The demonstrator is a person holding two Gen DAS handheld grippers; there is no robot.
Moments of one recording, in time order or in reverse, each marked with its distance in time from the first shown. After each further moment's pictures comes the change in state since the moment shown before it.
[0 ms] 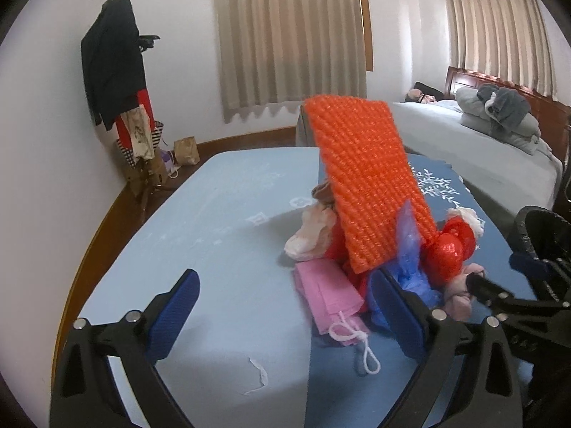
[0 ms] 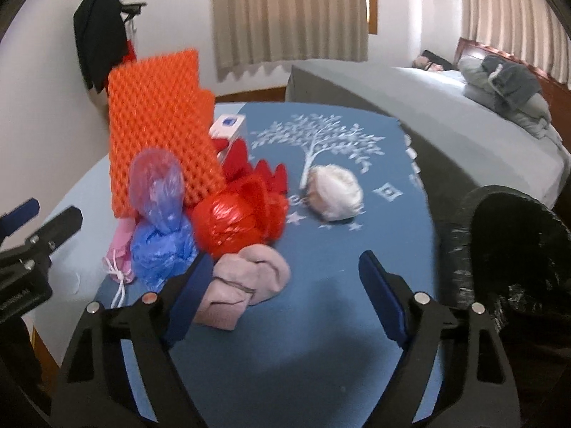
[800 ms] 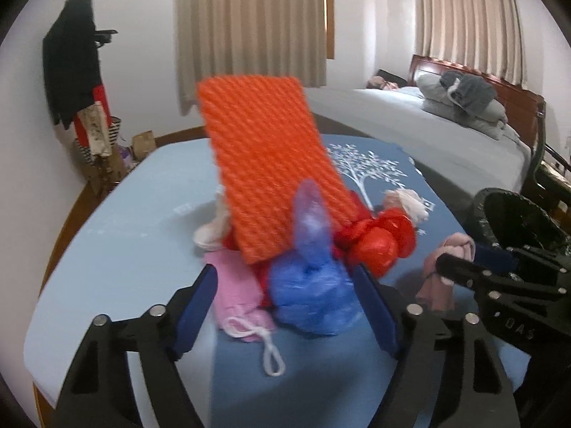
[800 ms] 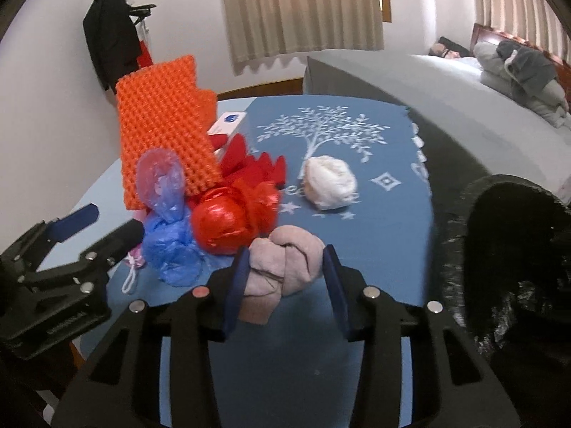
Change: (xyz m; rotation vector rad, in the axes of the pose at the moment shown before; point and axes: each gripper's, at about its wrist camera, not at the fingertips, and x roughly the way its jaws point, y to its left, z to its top) left arm 0.017 -0.060 0.002 0.053 0.057 -0.168; right arm -0.022 -0.042 -0.002 0.028 0.014 0.090
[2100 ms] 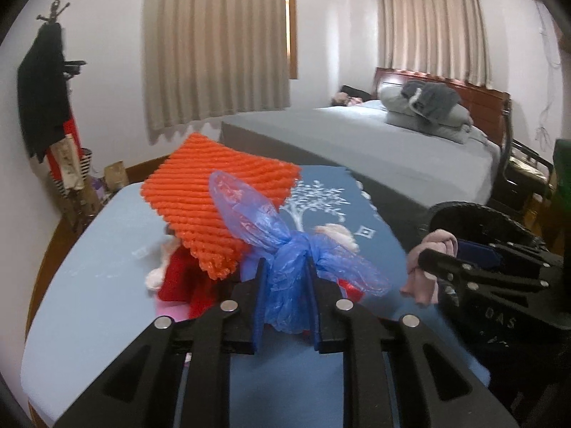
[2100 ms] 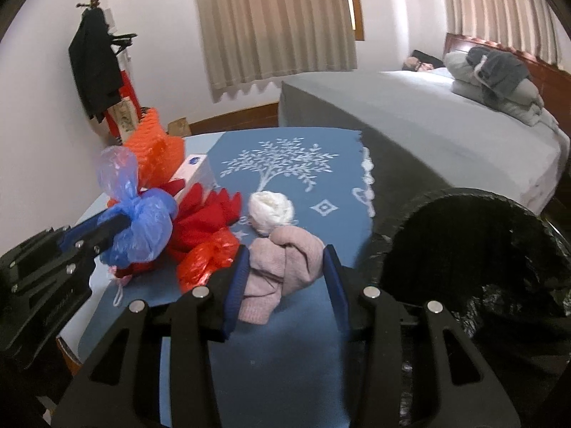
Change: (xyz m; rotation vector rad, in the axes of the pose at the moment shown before) left arm -0.027 -0.051 0.028 0.076 -0.097 -0.119; right arm -0.046 -0.046 0.007 0.068 -0.104 -0.071
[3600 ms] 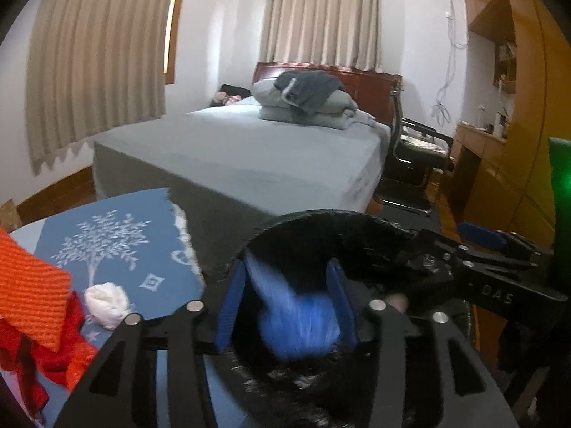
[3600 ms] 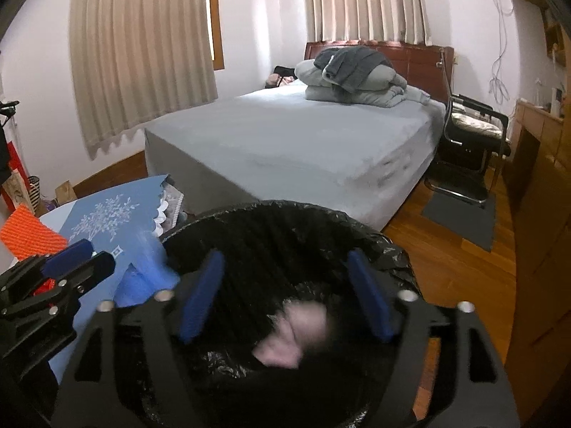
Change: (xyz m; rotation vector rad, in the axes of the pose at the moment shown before) left arm 0.035 -0.168 0.044 0.159 0.008 -0.417; right arm -0.087 -0.173 -0.027 0.234 -0.128 -0.442
